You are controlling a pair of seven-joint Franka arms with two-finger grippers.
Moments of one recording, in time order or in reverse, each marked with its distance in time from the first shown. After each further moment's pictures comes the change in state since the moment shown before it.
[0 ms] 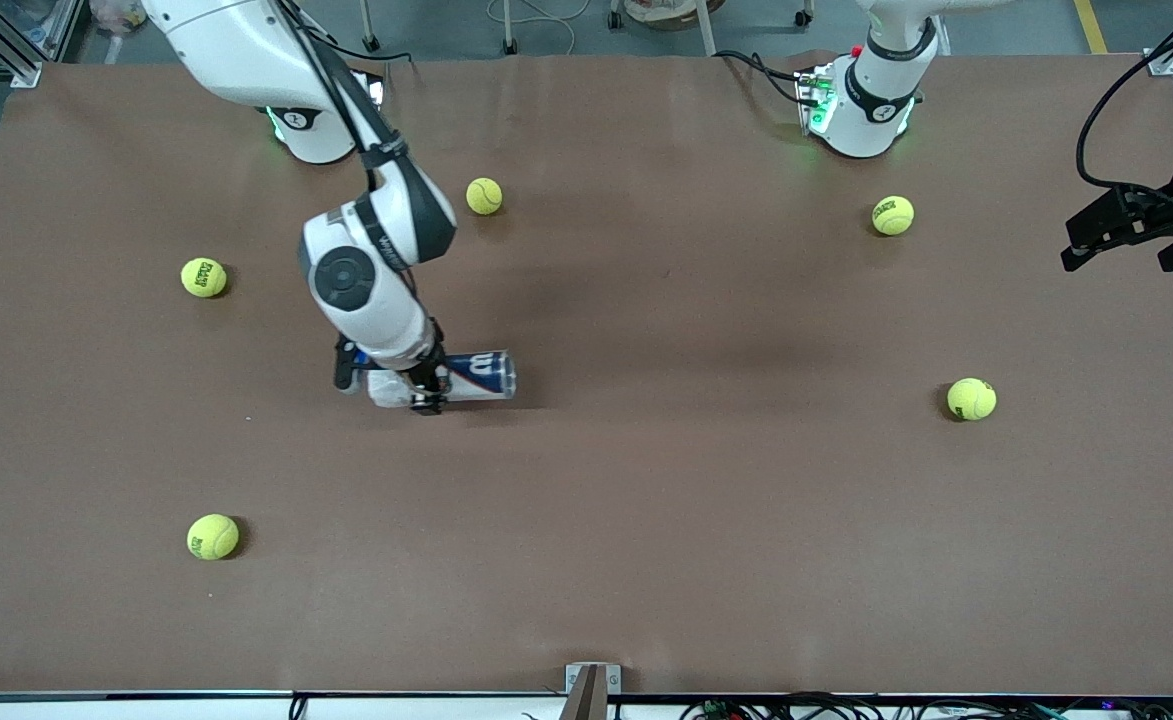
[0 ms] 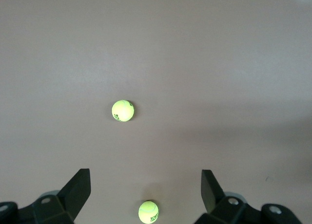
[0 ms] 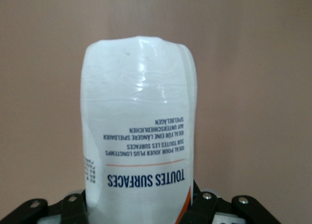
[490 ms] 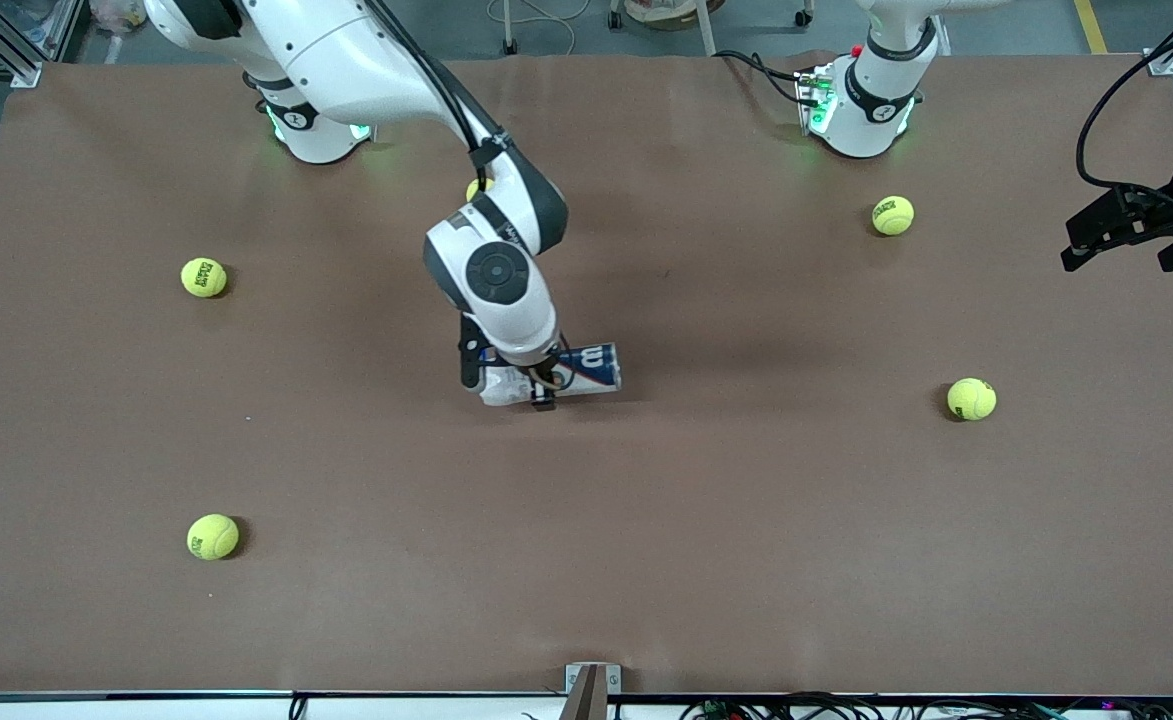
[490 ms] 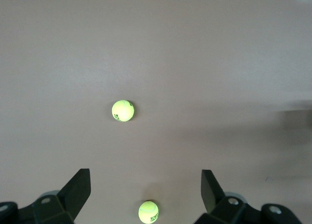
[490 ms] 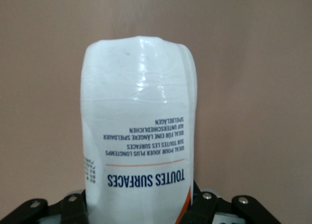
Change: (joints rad) left arm 0.000 0.000 0.000 0.000 0.000 0.000 0.000; right arm 0.178 0.216 -0.001 0.342 0.000 -0.090 0.136
